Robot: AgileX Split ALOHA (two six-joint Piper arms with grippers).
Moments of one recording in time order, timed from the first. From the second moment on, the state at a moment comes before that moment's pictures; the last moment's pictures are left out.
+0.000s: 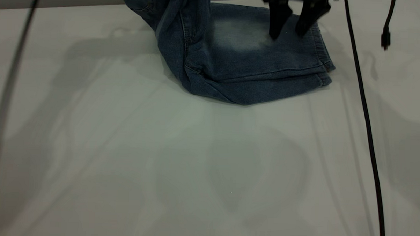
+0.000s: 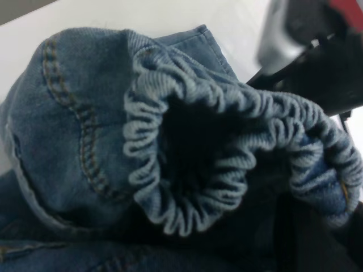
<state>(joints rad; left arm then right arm) -0.14 2.41 -2.26 -0.86 1.22 0.60 0.26 2.72 -2.43 0.19 1.21 -0.14</state>
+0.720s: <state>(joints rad) -0.27 2.41 -2.26 -0.87 1.20 0.63 0.26 2.74 -2.43 0.18 1.18 -0.14</state>
